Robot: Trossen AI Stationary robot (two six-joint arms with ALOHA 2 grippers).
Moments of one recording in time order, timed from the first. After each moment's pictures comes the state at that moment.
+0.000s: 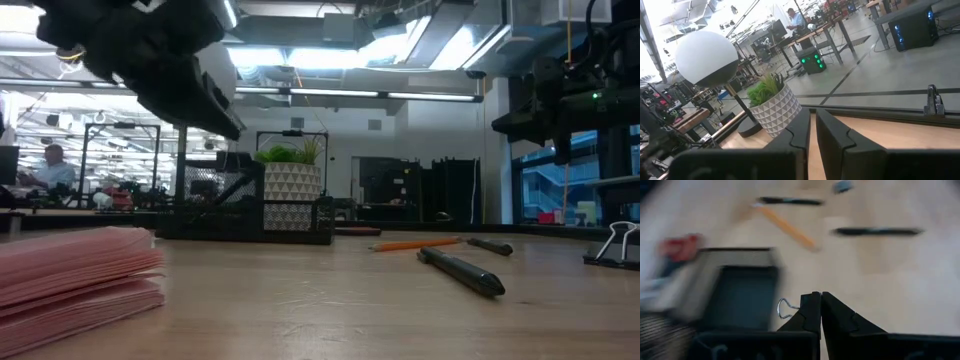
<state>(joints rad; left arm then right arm) -0.25 1.27 0.57 0.06 -0.29 -0.11 -0.76 0.00 0.01 0.02 -0.02 0.51</state>
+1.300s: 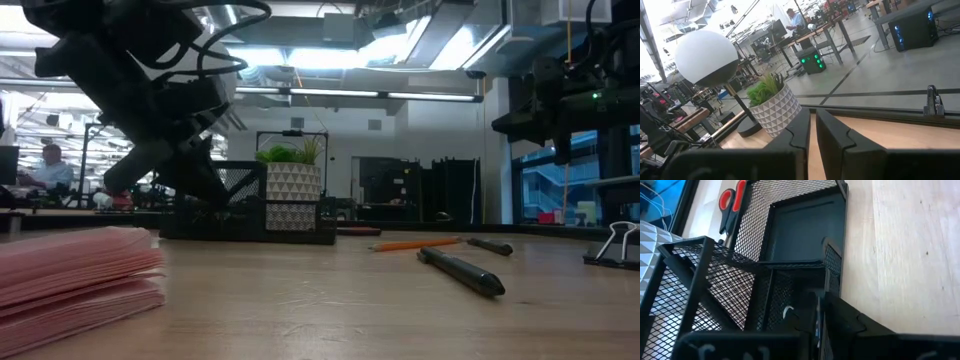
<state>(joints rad) -0.24 1.47 0.57 -0.02 -0.58 0.01 -0.76 0.00 0.01 0.02 -0.02 0.51</state>
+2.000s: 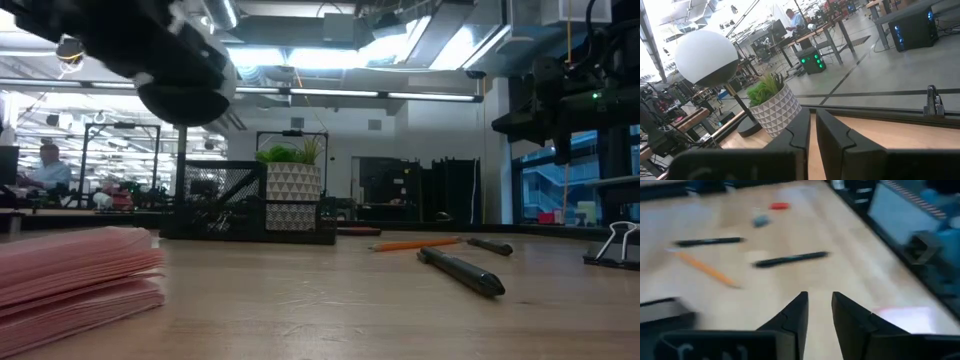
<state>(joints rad) -0.39 1.32 0.57 0.26 -0.08 -0.07 -0.76 0.00 0.01 0.02 -0.02 0.51</state>
